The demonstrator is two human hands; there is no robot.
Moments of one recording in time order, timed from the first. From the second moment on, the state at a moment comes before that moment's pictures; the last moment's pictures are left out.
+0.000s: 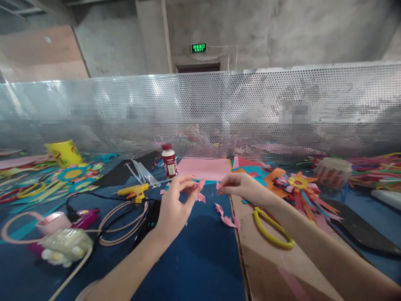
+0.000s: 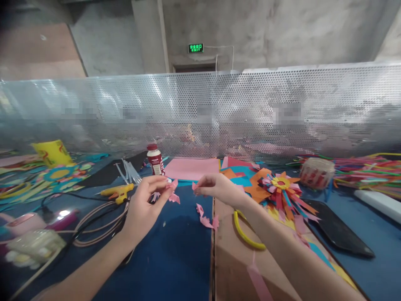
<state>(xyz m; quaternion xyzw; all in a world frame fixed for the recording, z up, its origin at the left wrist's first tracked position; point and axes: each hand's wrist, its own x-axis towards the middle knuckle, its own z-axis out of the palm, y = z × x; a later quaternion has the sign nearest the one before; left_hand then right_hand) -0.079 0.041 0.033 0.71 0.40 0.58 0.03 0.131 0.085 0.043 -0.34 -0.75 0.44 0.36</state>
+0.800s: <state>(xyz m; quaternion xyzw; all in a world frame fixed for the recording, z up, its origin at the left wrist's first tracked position) -0.074 0.033 0.035 0.72 0.38 0.51 0.30 0.121 0.029 0.082 -0.36 -0.74 0.41 0.40</state>
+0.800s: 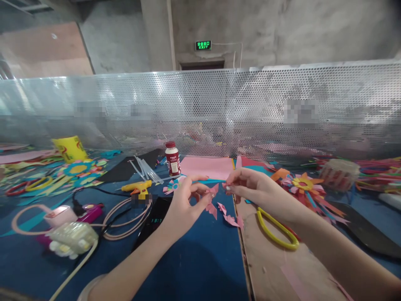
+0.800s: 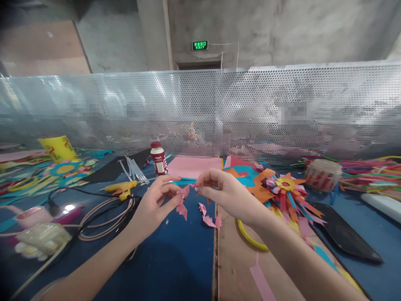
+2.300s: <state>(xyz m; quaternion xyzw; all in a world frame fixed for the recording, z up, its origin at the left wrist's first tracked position) -0.073 0.018 0.028 0.73 0.31 0.58 0.15 0.103 0.008 0.061 -0.40 -0.72 0.25 0.50</state>
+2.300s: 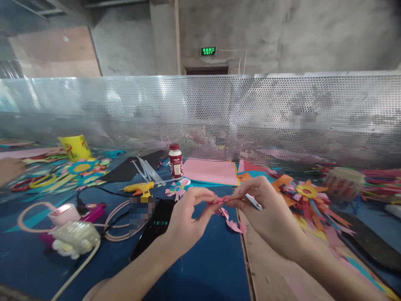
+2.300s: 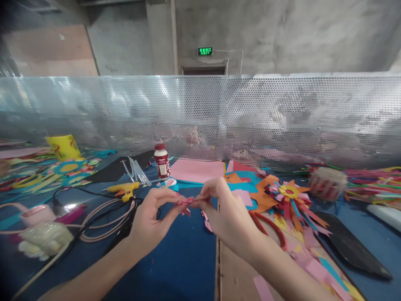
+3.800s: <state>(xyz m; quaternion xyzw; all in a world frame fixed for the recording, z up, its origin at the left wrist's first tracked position) -0.068 0.030 0.034 0.67 0.36 0.48 0.44 0.109 0.033 0.039 -0.34 -0.85 0.19 0.36</state>
